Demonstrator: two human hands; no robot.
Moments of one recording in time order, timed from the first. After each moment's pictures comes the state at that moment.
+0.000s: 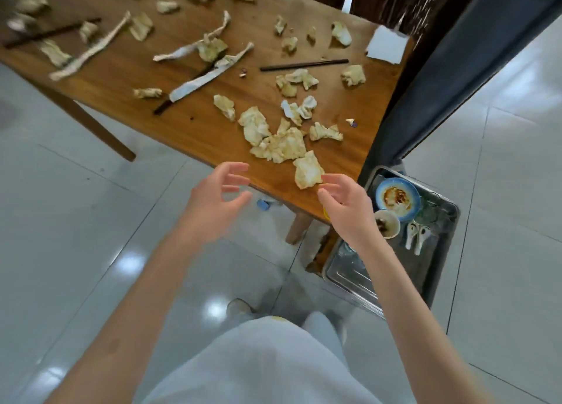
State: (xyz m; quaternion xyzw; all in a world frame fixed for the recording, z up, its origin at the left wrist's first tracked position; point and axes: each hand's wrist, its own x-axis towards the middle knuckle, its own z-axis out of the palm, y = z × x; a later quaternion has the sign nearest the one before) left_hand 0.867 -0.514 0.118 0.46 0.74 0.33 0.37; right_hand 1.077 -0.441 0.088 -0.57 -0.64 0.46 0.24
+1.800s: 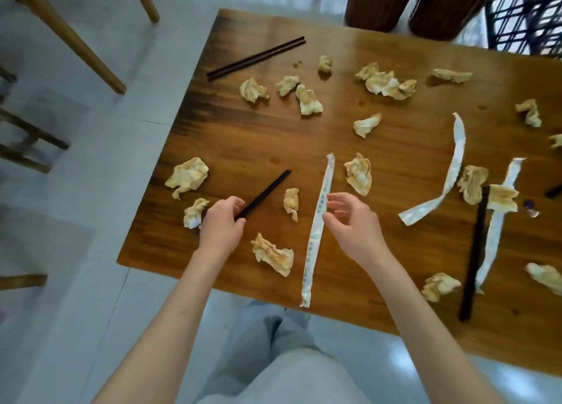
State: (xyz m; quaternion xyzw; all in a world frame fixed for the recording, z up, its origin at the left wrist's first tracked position) left_hand 0.093 -0.183 -0.035 0.55 0.79 0.11 0.25; right_hand 0.334 -0.170 0.020 -0.67 -0.58 0.42 0.19
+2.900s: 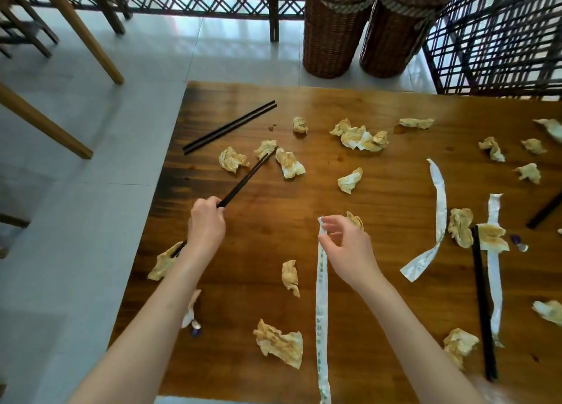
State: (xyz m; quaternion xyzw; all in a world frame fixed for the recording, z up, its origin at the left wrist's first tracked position) left_hand 0.072 -0.026 -0.019 0.56 0.78 0.15 0.21; right_hand 0.310 -0.093 0.020 -0.73 -0.55 0.36 0.21
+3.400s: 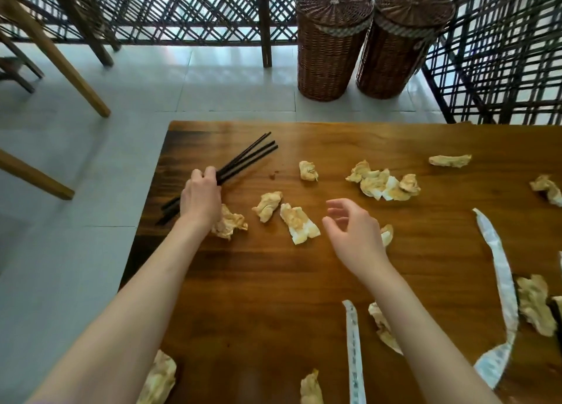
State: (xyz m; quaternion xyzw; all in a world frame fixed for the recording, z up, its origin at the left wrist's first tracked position) left_hand 0.063 0.177 -0.051 0.67 0.73 0.08 0.10; right_hand 0.305 0.072 -0.015 -0.73 -0.55 0.30 0.27
